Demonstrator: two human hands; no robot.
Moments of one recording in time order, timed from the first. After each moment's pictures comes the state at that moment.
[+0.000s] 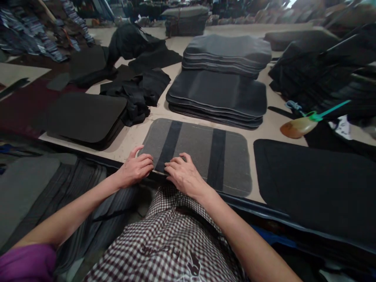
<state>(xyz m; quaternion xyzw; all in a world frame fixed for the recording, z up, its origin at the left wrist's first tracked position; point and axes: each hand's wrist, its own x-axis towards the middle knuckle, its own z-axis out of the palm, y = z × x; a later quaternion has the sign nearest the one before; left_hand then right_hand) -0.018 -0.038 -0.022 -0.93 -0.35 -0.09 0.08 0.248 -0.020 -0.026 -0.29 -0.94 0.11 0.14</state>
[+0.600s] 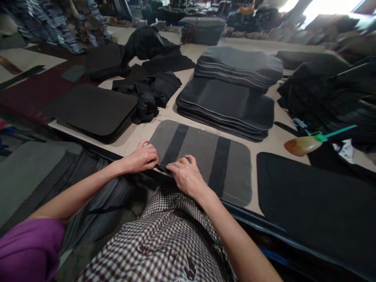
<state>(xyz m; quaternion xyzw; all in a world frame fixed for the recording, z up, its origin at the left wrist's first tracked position) -0.019 -0.012 -0.012 -0.90 -0.41 -0.08 -0.07 0.241 -0.017 -0.019 -0.31 -0.93 0.13 0.11</state>
